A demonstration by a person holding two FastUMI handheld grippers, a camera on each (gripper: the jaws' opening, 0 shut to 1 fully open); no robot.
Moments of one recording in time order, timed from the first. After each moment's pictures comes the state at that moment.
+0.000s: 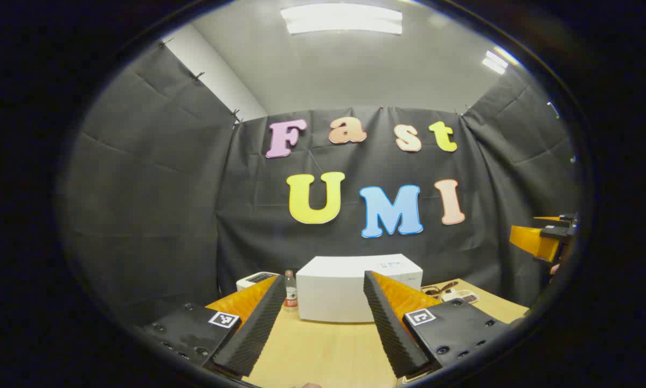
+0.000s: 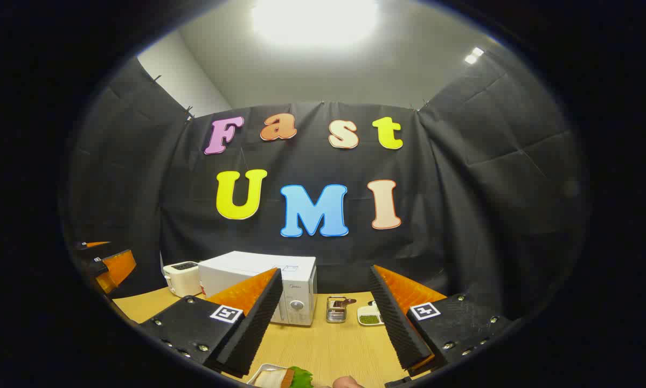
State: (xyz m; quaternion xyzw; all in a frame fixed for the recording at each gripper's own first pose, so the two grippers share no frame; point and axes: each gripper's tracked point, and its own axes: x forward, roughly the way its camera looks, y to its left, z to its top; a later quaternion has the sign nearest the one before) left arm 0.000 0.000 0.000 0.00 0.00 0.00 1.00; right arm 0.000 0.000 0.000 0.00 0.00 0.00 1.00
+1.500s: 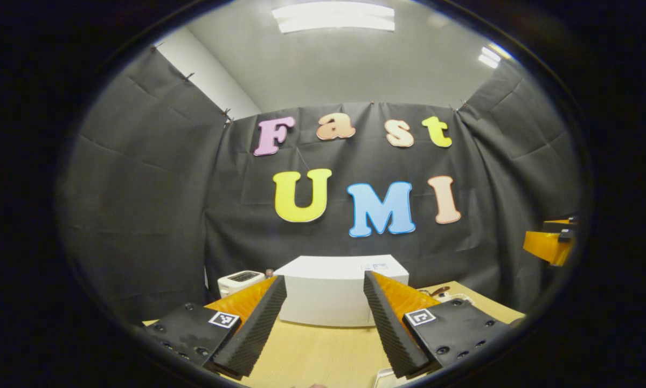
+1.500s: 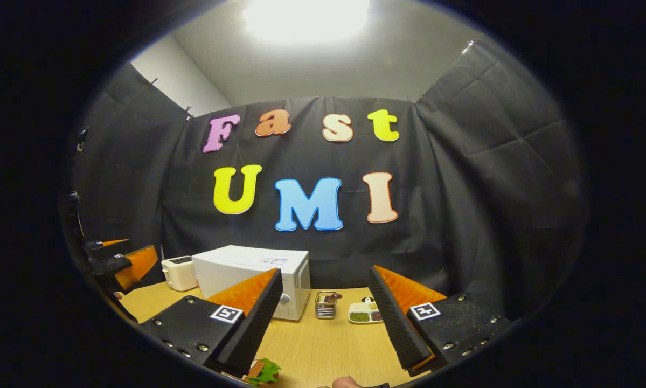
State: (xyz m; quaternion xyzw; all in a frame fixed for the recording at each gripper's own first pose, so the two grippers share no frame) left arm 0.044 -0.082 -0.017 0.01 0.00 -0.02 1.00; right arm 0.004 -0.064 -0.025 0.01 0.02 0.00 1.00
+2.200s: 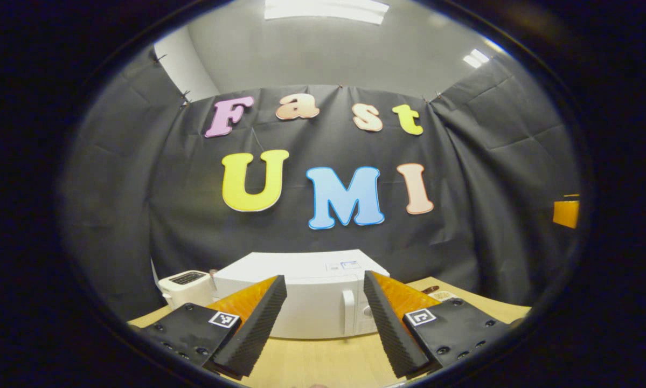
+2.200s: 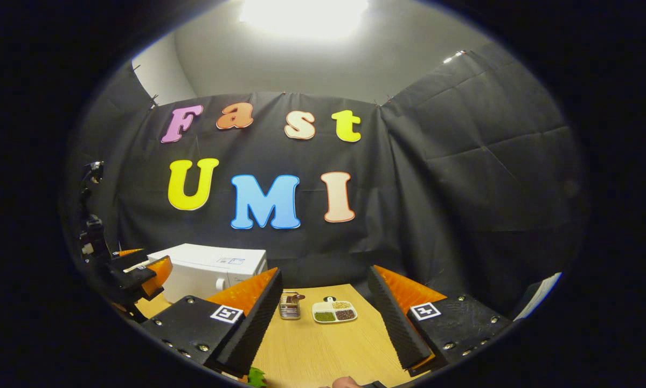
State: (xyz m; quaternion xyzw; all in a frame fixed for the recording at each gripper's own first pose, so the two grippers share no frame) left arm 0.178 -0.146 -0.083 0.00 0.02 -0.14 0.99; right arm 0.009 -0.090 -0.026 -0.01 0.03 -0.13 0.99
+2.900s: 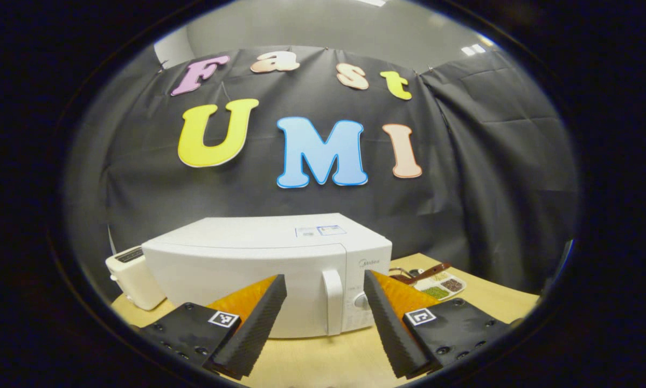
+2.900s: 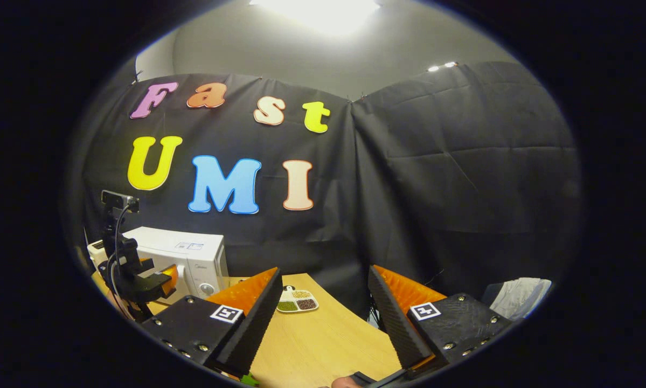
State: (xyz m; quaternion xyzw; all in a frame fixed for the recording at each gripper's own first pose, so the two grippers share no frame) left arm 0.284 -0.209 -0.204 0.00 0.11 -0.21 0.97; right arm -0.012 -0.100 -0.038 -0.05 0.06 -0.26 0.96
